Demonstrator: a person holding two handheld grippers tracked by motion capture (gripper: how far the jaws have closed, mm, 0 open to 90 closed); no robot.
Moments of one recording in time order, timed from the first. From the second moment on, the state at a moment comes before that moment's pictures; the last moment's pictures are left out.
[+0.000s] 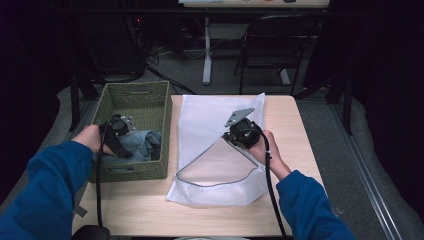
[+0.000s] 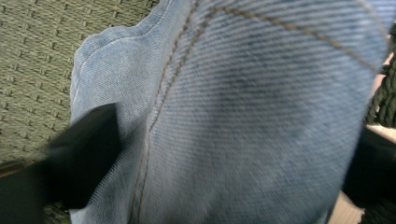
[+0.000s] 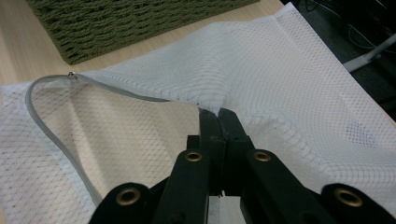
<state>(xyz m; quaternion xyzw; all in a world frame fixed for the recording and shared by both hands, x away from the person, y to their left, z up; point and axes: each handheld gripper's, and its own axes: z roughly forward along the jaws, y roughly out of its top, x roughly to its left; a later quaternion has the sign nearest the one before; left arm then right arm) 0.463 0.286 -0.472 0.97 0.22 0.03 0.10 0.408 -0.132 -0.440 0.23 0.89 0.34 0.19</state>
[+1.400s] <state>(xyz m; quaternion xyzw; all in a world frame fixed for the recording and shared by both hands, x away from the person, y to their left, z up) 0.451 0.280 -0.455 0.98 0.20 0.04 0.09 0.408 -0.131 -0.444 0.22 0.90 0.33 0.19</state>
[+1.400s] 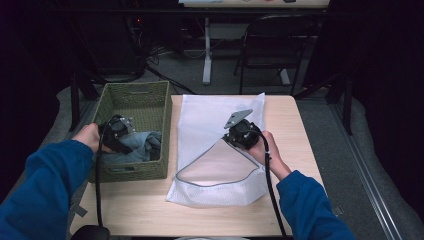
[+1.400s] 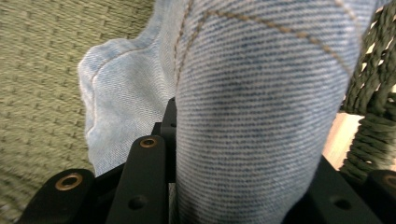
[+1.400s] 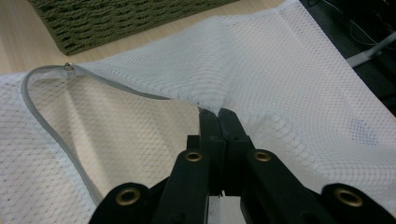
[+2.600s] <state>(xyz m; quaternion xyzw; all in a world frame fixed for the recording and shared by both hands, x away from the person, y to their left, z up) 0.441 0.273 -0.360 0.96 0.26 0.08 0.10 0.408 -0.134 -0.443 0.23 0.89 0.33 0.19</state>
